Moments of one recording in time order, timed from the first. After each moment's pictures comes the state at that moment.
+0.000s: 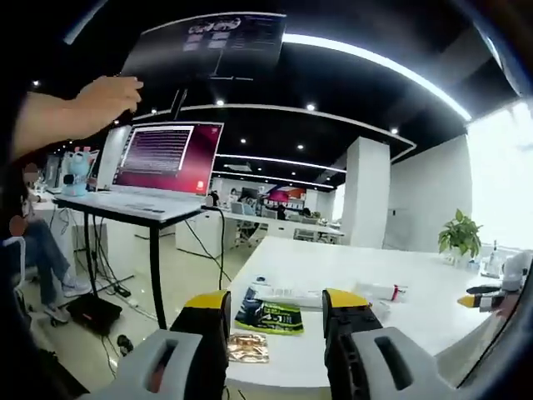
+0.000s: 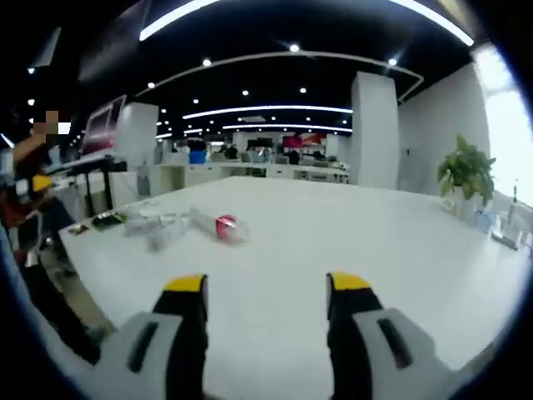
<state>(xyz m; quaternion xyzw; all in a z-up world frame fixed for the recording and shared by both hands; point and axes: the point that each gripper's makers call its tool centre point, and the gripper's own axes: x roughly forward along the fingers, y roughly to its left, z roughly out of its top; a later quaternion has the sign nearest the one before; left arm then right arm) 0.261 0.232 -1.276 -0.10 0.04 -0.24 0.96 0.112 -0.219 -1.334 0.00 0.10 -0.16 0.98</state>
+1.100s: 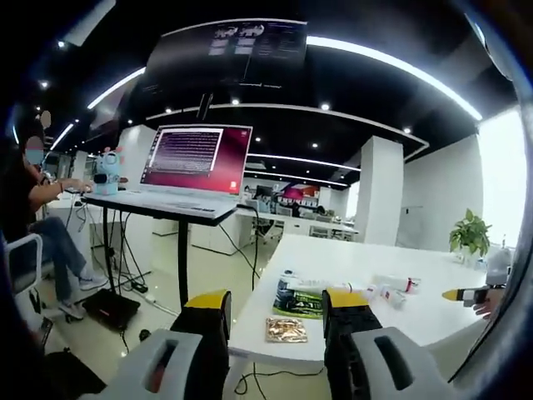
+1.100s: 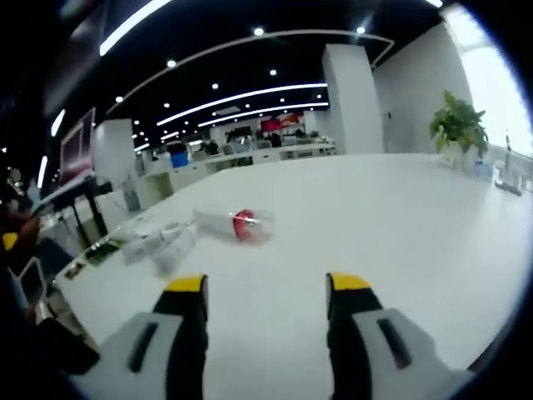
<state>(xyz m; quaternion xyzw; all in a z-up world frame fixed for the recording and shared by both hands) 0.254 0.299 -1.283 -0.10 0.06 -0.21 0.97 0.159 -0.181 -1.359 0.10 0.13 -0.20 0.97</state>
